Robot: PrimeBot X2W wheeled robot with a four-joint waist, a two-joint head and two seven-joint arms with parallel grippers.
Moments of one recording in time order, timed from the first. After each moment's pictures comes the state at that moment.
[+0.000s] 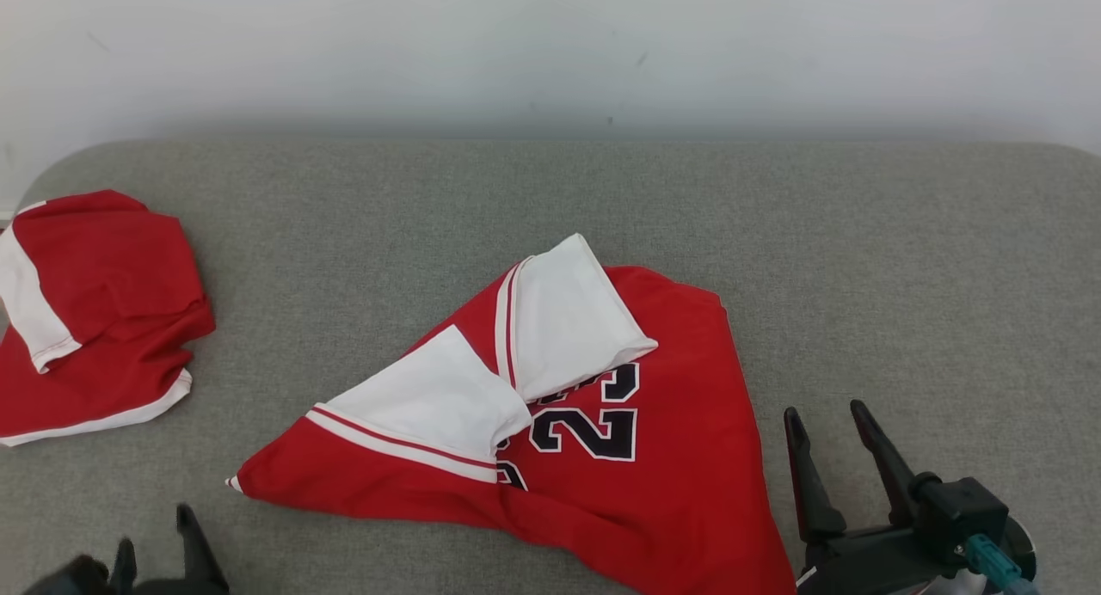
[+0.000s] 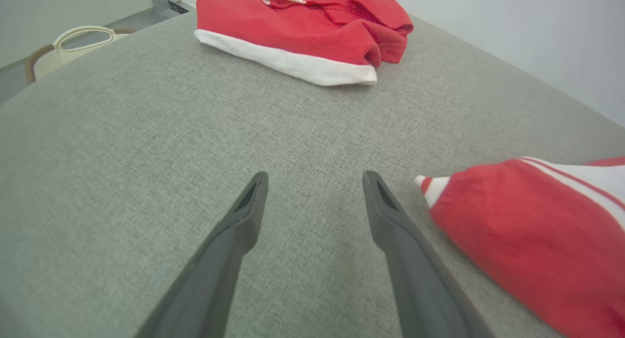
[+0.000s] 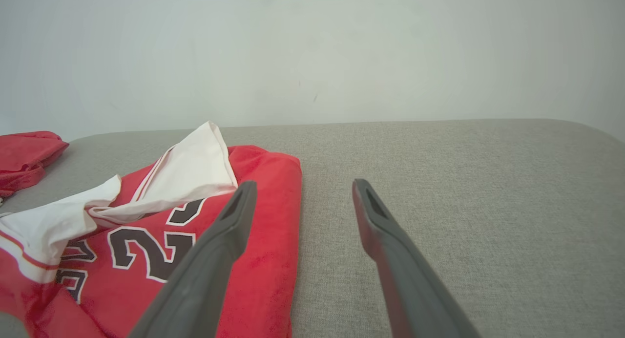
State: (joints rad) left arm -0.12 0.30 -0.22 0.47 -0.87 0.30 -0.26; right arm -0.04 -0.05 0.05 0.17 0.14 0.13 -0.18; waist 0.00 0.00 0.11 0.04
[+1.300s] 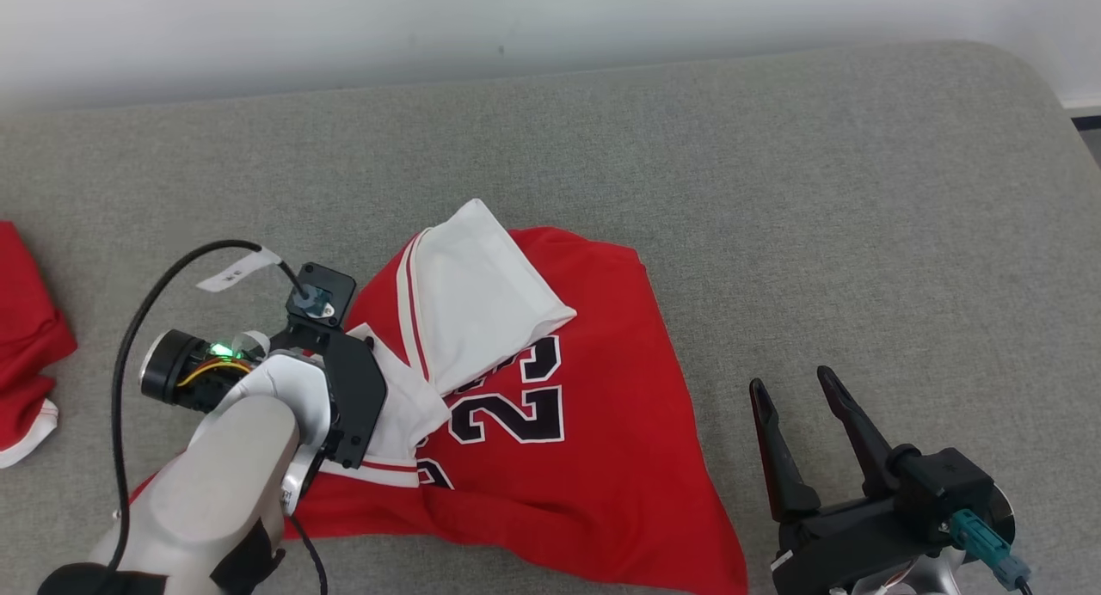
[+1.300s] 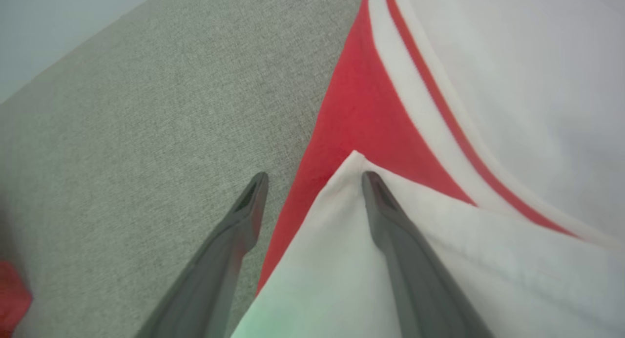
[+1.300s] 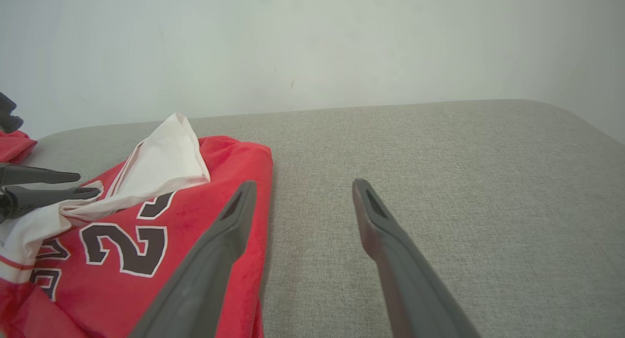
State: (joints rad) left arm -0.80 0.34 -0.77 0.73 -0.51 0.04 0.37; right arm -0.04 -0.05 0.11 0.00 0.13 0.13 -0.06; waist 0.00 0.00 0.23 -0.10
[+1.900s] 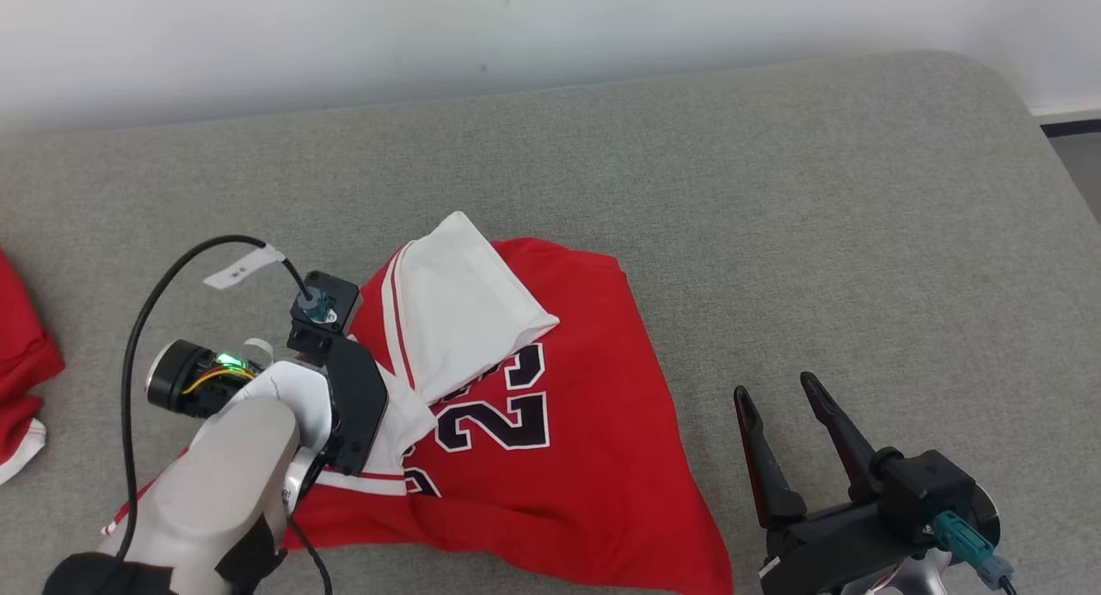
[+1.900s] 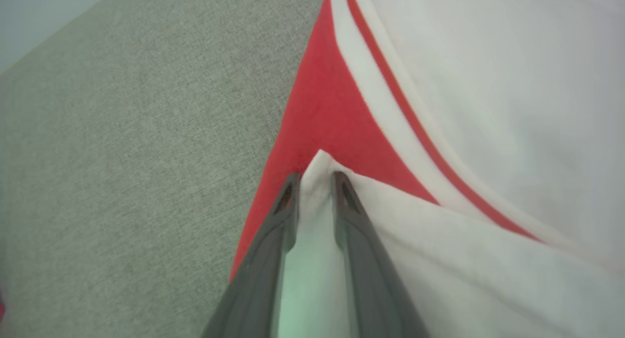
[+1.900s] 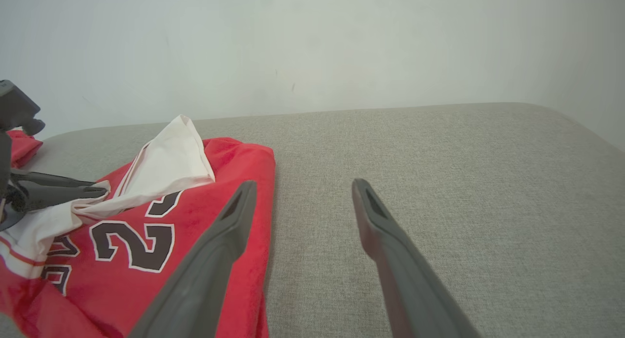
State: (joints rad) left arm -0.81 0.32 -0.79 0.81 -0.54 0.01 0.39; right arm -0.04 -0.05 0.14 0.01 0.13 0.13 -0.06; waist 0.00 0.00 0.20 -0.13
